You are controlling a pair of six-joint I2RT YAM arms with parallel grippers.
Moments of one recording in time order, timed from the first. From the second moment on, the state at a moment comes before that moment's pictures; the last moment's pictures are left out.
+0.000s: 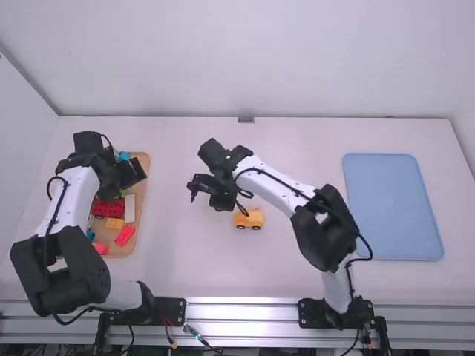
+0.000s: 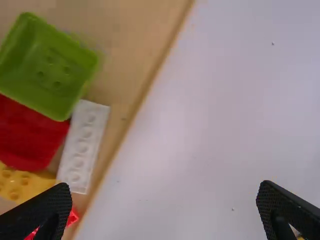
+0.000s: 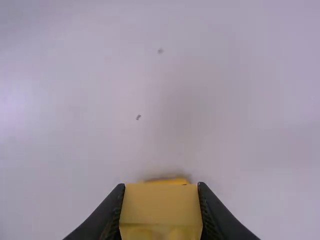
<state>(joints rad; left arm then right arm) 0.38 1.52 1.13 -0.80 0.18 -0.26 0.81 2.08 1.68 -1.00 -0.20 -0.66</state>
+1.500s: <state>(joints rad) 0.45 1.52 1.11 -0.81 0.05 -0.32 0.89 2.33 1.78 -1.00 -0.08 -0.68</state>
